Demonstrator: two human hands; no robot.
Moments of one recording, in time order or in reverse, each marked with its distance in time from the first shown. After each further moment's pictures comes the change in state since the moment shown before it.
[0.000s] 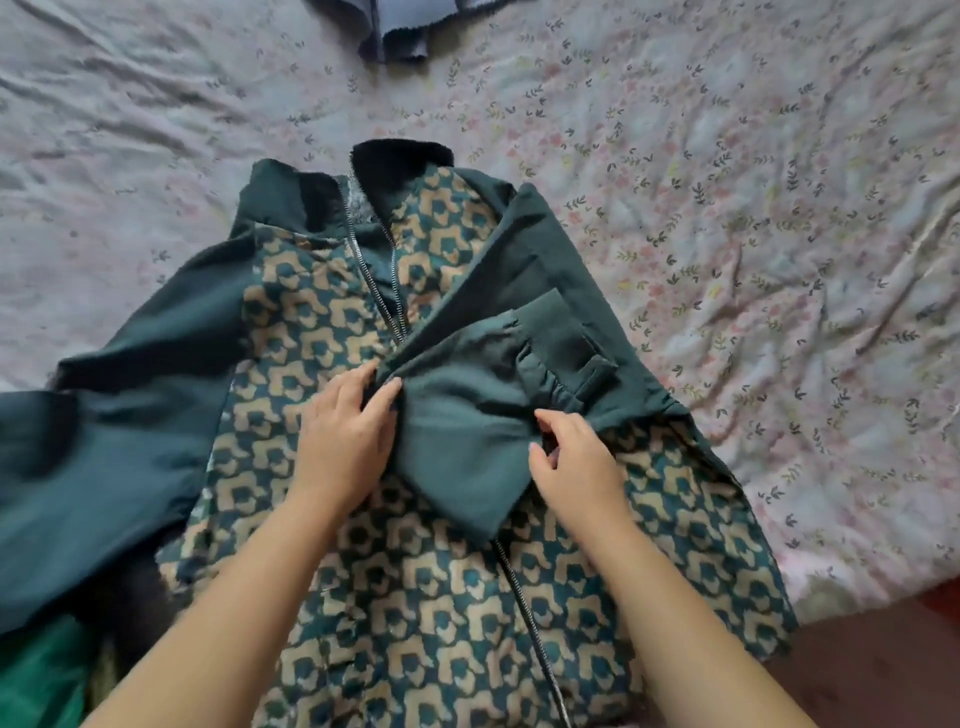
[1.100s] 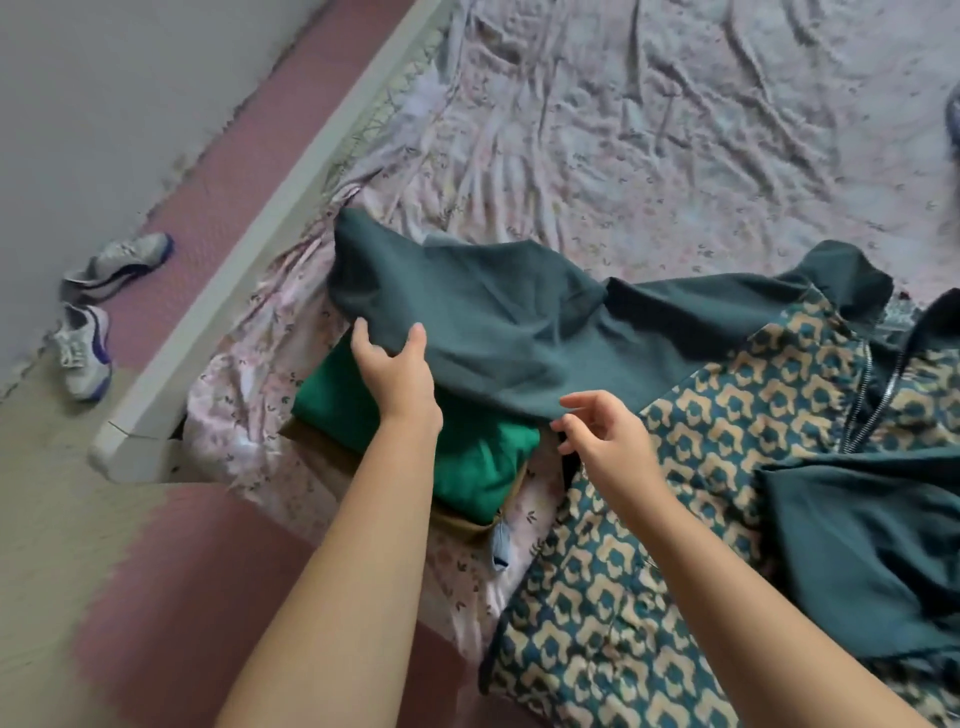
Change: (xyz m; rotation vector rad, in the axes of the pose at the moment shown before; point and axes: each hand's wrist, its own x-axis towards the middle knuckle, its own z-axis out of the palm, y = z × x) left_hand -0.204 -0.196 -0.135 -1.392 1.231 -1.460; right_hand -0.096 -0.250 0.187 0.238 -0.521 -0.454
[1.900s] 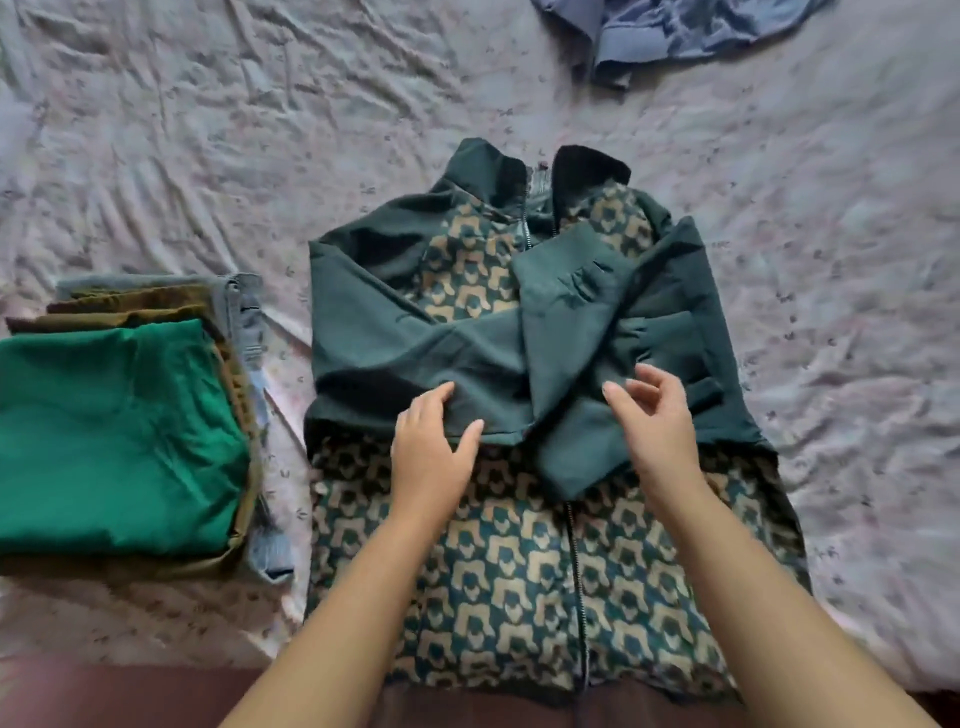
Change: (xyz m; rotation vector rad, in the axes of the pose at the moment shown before) left_hand -0.217 -0.147 0.077 1.066 -0.895 0.525; right_hand -0.107 0.117 -0.229 0.336 0.678 0.404
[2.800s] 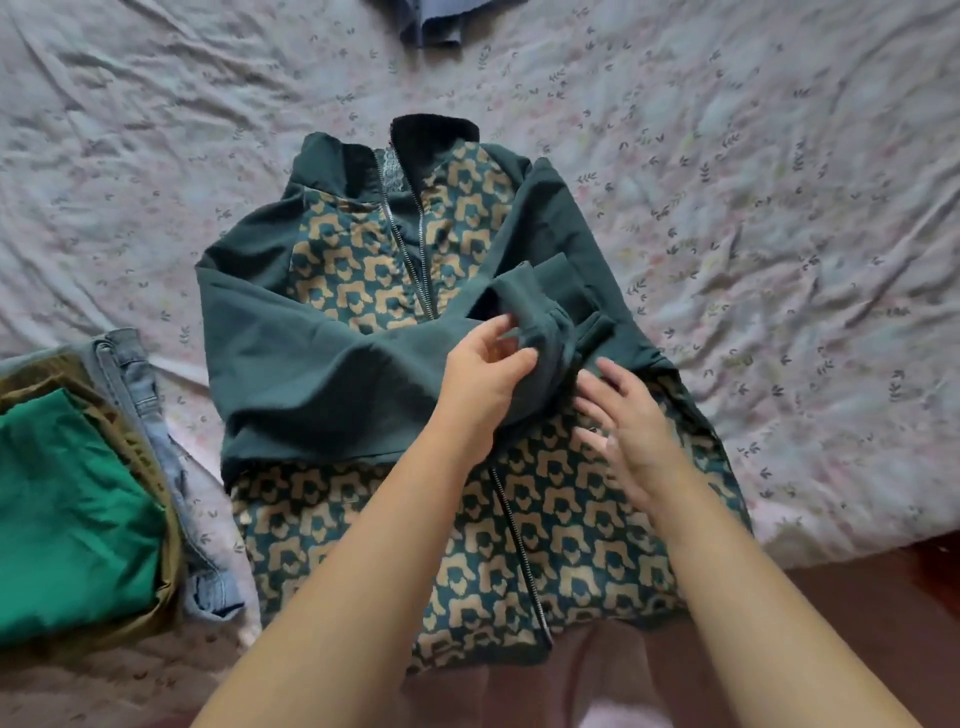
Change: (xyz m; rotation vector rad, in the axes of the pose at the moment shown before) left_hand -0.007 0.131 0.071 -0.767 -0.467 -0.160; right_hand -0.016 0.038 -0.084 0.466 -0.180 0.266
